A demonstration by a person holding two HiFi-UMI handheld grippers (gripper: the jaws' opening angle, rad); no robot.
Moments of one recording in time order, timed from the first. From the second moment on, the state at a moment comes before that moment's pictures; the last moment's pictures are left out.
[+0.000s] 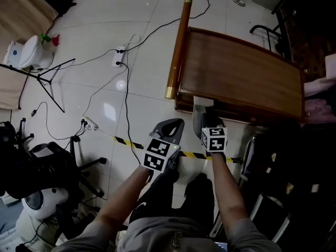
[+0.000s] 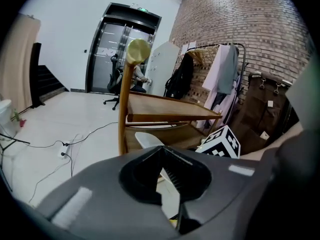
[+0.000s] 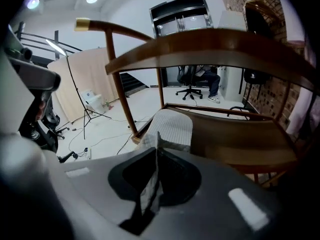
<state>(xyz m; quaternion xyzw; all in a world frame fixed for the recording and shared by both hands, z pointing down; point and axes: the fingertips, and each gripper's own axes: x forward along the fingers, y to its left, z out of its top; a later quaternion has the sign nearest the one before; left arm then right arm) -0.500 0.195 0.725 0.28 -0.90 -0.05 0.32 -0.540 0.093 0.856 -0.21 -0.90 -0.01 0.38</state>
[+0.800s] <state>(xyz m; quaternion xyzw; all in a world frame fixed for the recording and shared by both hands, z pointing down) -0.379 0.023 0.599 0.50 -0.81 0.02 0.29 -0.309 -0.044 0.672 -0.02 -0.94 0.06 0.33</state>
